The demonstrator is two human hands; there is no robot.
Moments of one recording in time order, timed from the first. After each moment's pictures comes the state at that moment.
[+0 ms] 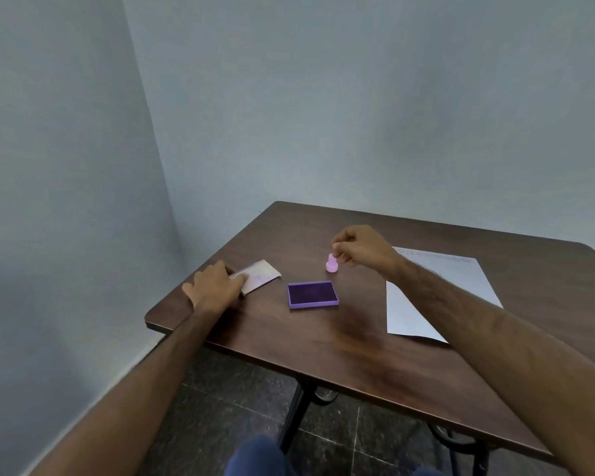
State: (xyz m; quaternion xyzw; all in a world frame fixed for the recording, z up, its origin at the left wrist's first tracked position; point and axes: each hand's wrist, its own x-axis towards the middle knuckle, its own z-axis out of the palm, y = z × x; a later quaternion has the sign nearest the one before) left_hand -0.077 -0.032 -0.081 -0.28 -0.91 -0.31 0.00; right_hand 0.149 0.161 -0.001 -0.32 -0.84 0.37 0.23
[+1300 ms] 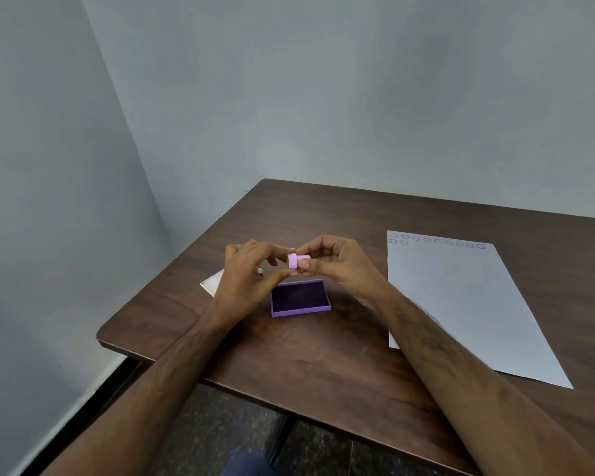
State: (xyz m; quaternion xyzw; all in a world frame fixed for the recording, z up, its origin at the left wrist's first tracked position) left_hand -0.031 0.028 -0.079 -0.61 -0.66 -0.42 0.15; right_hand 0.131 0.165 -0.058 -0.17 -0.76 0.58 0.26
